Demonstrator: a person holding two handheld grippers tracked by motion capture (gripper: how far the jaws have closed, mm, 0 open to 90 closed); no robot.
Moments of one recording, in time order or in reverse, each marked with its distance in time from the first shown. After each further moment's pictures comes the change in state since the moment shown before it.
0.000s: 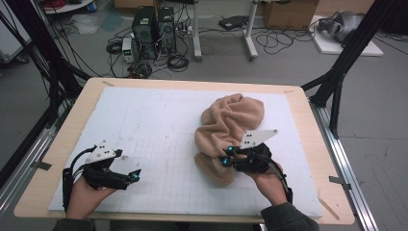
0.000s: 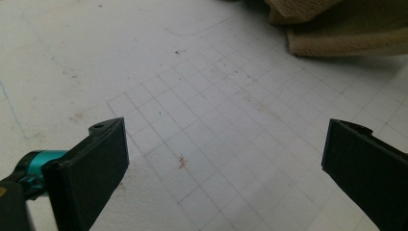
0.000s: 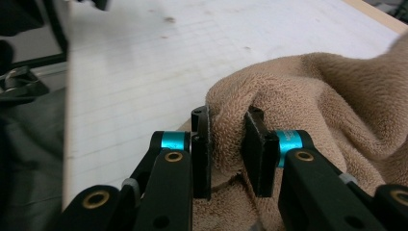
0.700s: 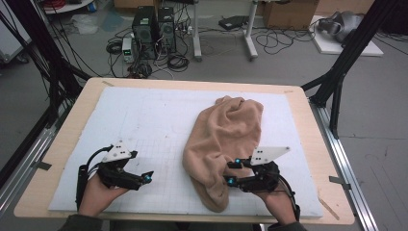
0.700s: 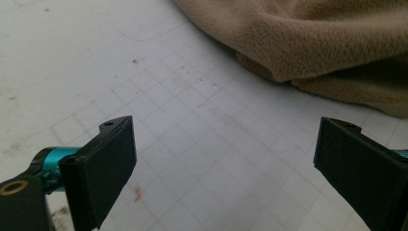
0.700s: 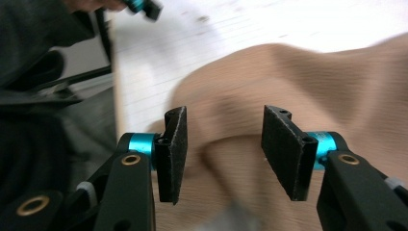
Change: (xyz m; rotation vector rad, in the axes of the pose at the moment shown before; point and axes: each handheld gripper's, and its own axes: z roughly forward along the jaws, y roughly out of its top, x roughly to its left) left arm -0.020 0.013 0.027 0.038 -0.084 0.044; right arm 0.023 -0.036 -0.016 -0.061 0.051 0.085
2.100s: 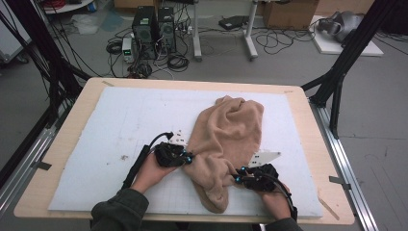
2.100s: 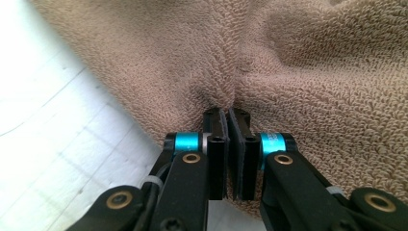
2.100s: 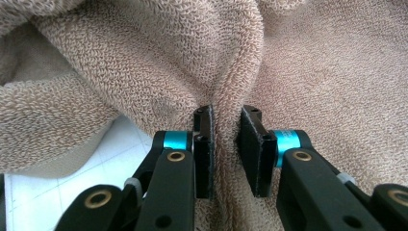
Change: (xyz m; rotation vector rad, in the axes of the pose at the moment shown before) left arm -0.023 0.055 0.126 0.150 -0.154 0.147; right arm -0.033 -0.057 0.024 0.191 -0.137 0.053
